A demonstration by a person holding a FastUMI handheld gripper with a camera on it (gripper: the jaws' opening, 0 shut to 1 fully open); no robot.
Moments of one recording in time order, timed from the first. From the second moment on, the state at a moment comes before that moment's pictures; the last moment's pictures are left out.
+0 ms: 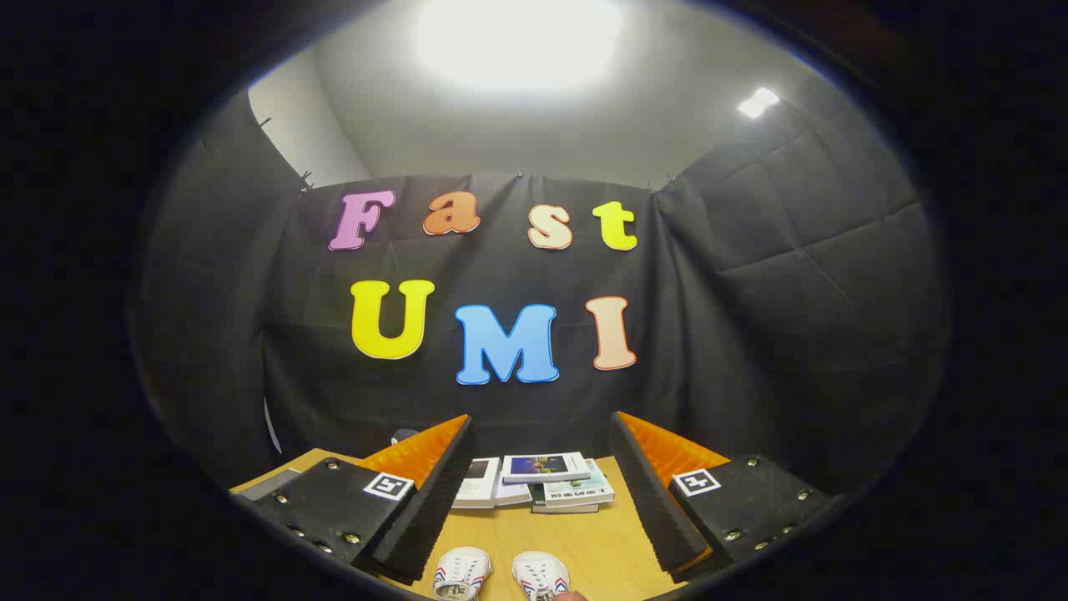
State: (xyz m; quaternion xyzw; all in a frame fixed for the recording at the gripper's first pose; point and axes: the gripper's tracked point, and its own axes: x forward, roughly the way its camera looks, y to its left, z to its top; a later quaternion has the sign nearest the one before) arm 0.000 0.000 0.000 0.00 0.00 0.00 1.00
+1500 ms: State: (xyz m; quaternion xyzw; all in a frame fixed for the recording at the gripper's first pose) arm 0.001 0.125 -0.069 0.14 0.12 0.18 0.97
